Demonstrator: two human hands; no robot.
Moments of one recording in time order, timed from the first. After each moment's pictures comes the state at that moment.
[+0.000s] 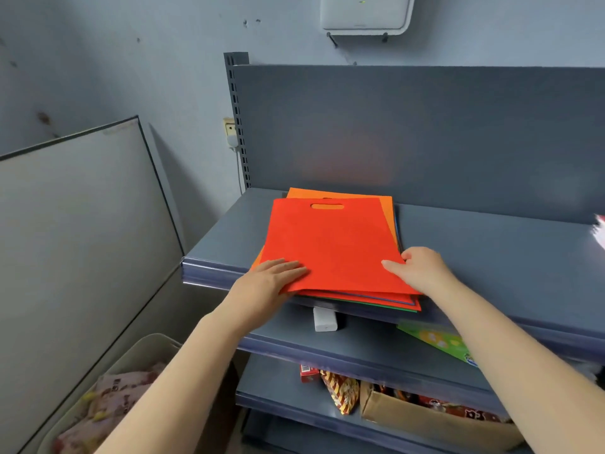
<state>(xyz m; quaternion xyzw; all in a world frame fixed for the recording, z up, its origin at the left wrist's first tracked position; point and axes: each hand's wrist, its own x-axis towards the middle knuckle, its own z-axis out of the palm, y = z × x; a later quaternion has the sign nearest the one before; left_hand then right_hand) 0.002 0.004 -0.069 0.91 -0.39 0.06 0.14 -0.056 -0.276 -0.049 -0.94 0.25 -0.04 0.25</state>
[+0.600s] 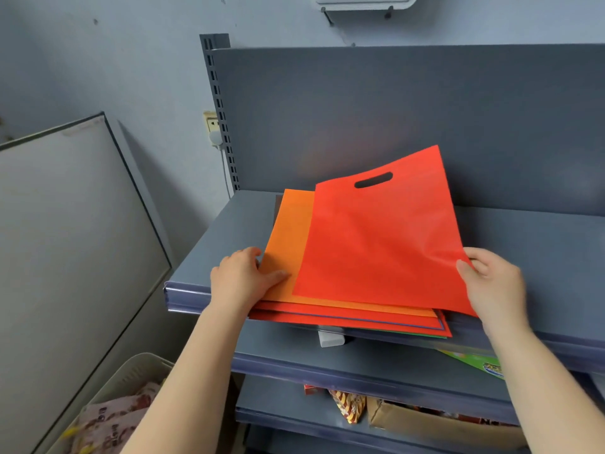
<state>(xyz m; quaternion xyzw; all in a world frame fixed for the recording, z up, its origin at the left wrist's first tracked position) 0.071 -0.005 -0.062 0.97 -0.09 0.00 0.23 -0.073 -0.314 -0.085 -0.78 0.28 -0.35 0.44</state>
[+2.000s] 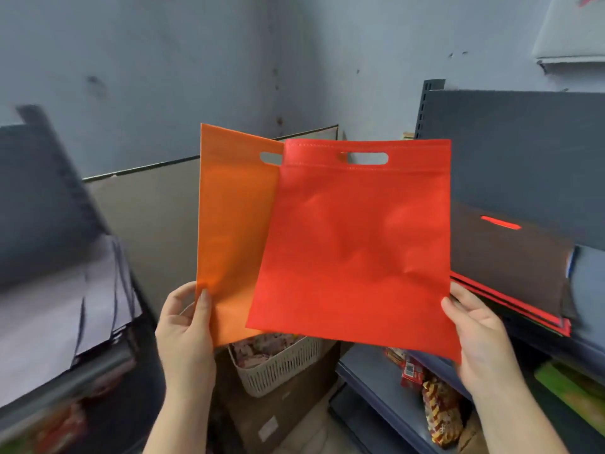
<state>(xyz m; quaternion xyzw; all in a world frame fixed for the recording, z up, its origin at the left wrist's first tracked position) -0.270 0.192 -0.050 0.59 0.18 0.43 0.66 -0.176 -0.113 -0.050 -0.55 0.04 -0.02 0.83</state>
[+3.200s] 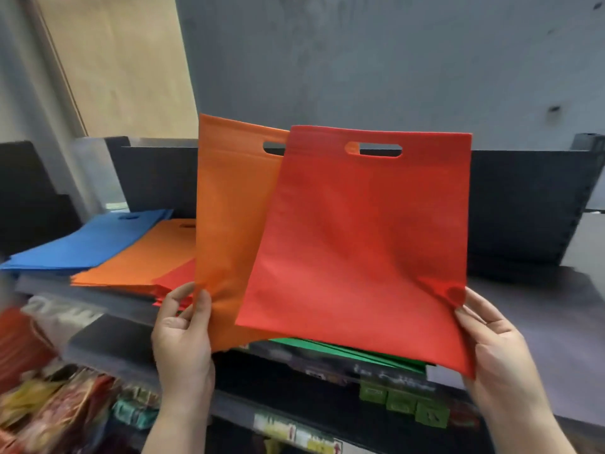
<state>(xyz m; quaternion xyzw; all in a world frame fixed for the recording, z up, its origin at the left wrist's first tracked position) -0.764 0.499 0.004 0.42 0.38 0.72 0.39 -0.472 0.390 0.011 -0.43 -0.27 0.38 0.77</state>
